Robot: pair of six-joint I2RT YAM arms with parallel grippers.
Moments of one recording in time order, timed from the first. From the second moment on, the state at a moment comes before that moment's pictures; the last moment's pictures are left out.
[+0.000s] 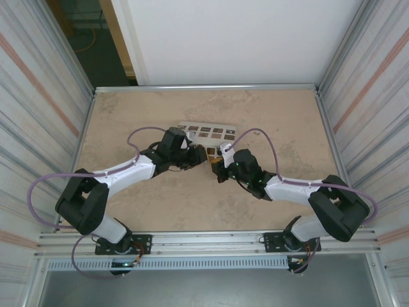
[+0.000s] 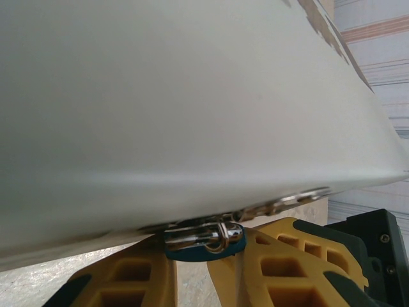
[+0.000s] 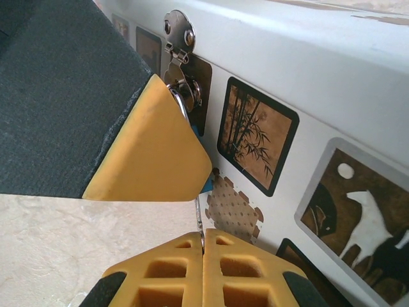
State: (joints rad) left arm -0.65 1.51 0.89 -0.09 0.39 -0.92; right arm 0.76 1.40 0.53 0.44 -0.11 0.23
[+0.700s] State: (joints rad) left arm -0.65 1.50 0.87 -0.06 0.39 -0.94; right arm 0.69 1.40 0.53 0.46 -0.26 0.26
